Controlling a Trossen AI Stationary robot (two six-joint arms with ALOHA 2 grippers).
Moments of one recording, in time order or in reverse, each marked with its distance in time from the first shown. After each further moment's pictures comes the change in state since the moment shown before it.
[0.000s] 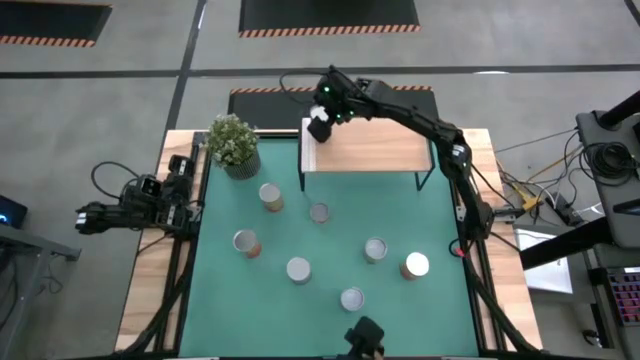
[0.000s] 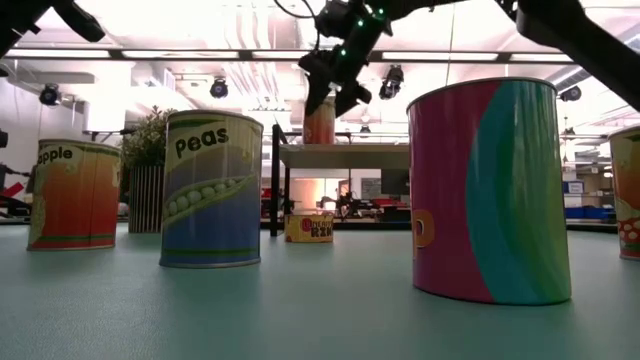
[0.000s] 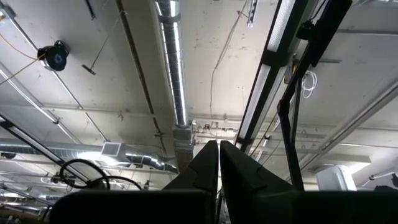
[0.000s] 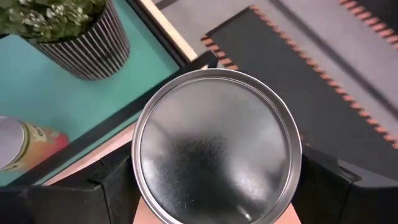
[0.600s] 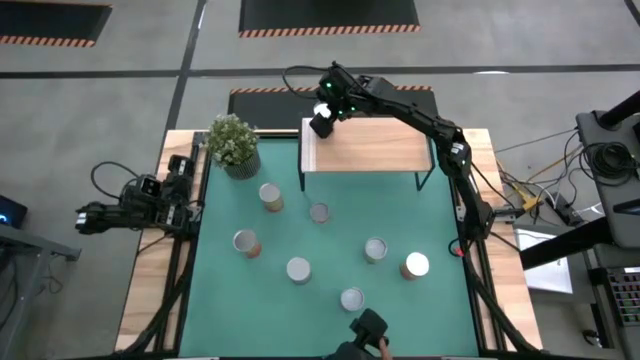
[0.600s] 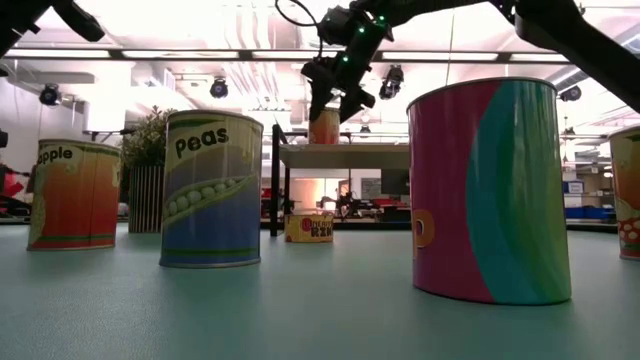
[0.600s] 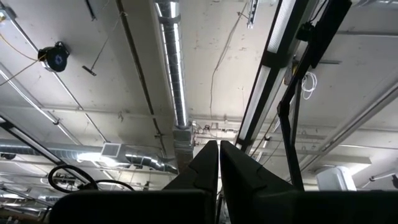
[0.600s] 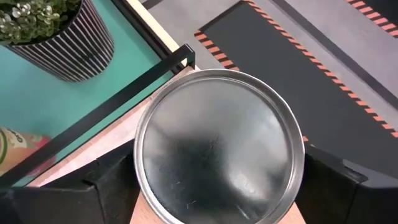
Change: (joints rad) left arm 0.000 0.000 0.000 0.004 0.000 0.000; right arm -0.026 0.008 0.000 -0.003 0.008 0.017
